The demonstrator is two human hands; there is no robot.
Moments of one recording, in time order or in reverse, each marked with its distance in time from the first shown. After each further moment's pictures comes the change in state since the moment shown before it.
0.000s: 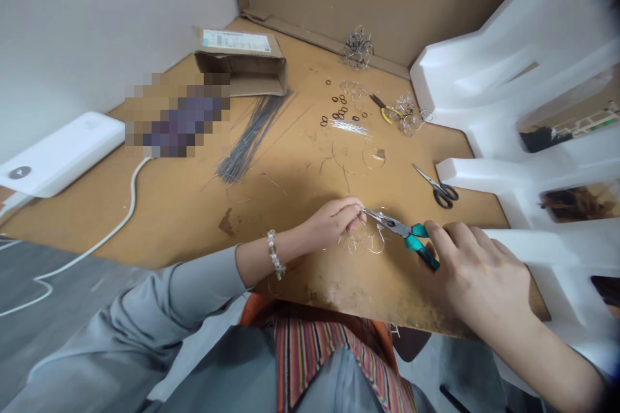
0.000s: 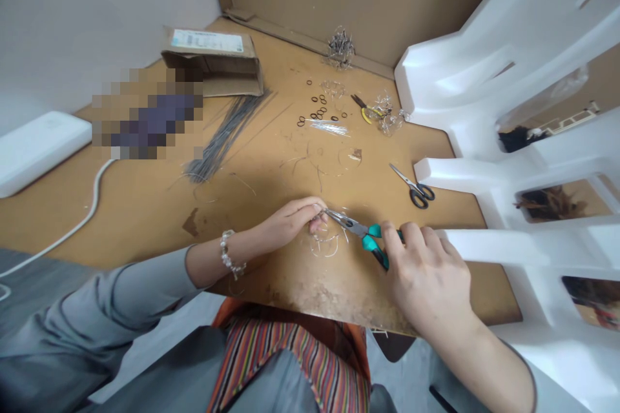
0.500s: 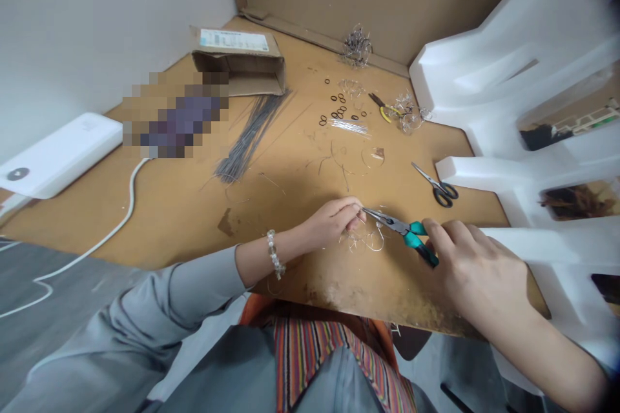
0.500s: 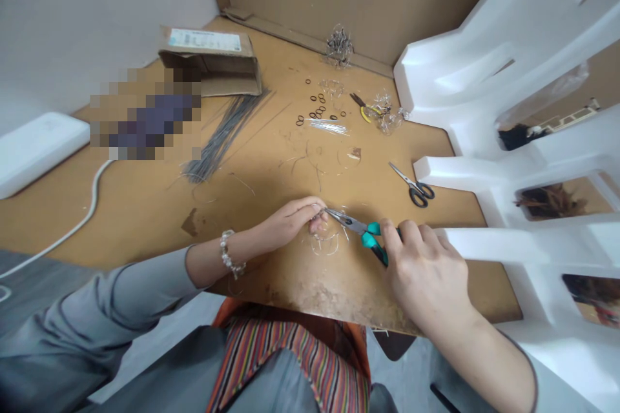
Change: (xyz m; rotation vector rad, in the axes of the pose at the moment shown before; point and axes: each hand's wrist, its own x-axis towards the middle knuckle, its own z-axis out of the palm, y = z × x) left_hand 0.002 -0.002 0.002 -0.009 -0.001 -0.018; right_hand 0.001 0.001 0.004 -0.005 -0.046 0.005
